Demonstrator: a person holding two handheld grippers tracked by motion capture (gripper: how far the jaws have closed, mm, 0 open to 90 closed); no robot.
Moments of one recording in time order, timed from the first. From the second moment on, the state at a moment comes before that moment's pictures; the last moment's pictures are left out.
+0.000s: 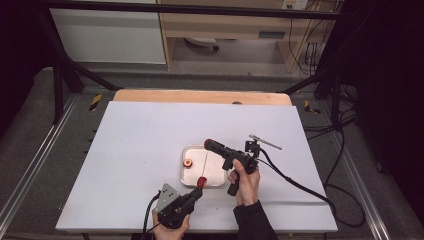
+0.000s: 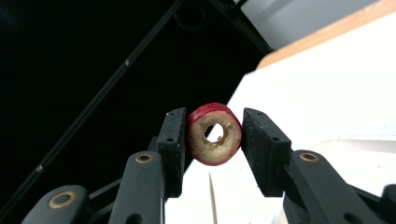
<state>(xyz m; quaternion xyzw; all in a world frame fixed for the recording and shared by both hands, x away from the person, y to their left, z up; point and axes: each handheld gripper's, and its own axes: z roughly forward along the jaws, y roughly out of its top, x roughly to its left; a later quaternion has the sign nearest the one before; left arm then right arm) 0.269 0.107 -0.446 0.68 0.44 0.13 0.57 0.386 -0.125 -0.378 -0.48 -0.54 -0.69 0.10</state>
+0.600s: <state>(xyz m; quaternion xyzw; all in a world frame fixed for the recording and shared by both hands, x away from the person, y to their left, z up) 0.276 0.106 -0.440 0.67 0.44 0.10 0.59 0.385 -0.119 -0.386 -0.46 -0.53 -0.71 0.07</state>
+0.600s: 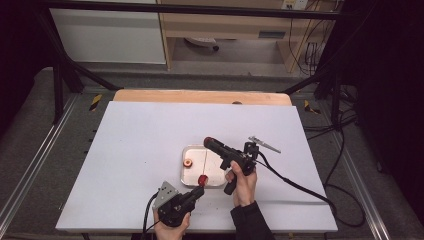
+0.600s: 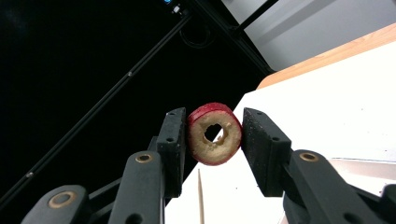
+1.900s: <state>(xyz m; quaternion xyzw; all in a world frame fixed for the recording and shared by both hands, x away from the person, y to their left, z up) 0.275 0.084 -0.445 0.59 0.49 0.08 0.64 0.376 -0.117 -0.390 -0.42 -0.55 -0.72 0.03</state>
